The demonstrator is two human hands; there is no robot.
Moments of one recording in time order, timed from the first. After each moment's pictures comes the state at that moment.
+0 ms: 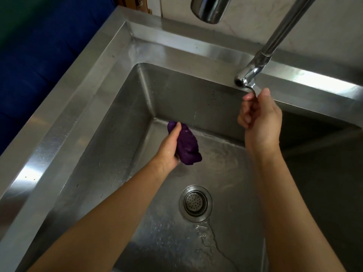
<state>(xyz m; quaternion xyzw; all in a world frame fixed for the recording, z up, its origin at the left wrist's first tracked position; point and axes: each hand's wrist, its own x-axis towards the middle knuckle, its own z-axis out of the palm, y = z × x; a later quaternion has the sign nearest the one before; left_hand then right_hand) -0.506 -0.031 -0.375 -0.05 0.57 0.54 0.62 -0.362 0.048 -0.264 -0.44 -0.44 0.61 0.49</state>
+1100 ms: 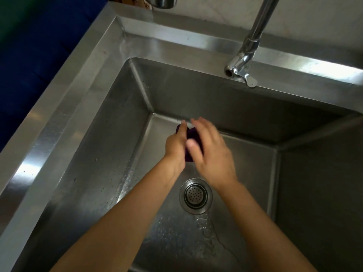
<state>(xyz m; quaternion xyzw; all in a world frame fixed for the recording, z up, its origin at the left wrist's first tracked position) -0.462 -0.033 -0.347 -0.03 0.68 0.53 0.50 -0.364 -0.030 -0.319 -0.42 -0.82 0.32 0.21</state>
